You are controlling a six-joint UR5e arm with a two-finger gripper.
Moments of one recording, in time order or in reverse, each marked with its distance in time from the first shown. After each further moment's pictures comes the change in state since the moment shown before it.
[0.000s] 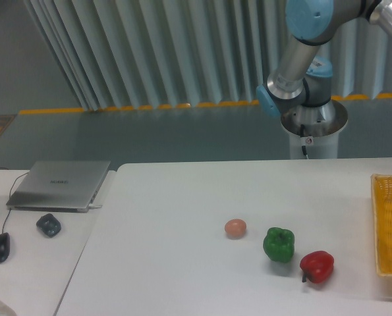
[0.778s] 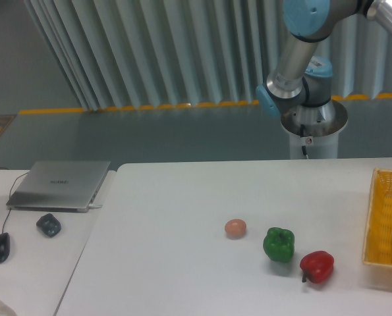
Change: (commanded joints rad) arm 0.000 0.015 0.031 -0.067 -0.018 -0.020
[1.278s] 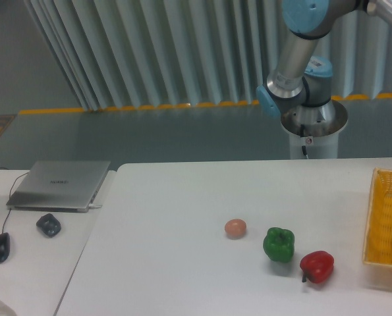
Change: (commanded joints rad) arm -0.003 0.052 0.055 -0.112 -0.080 0.014
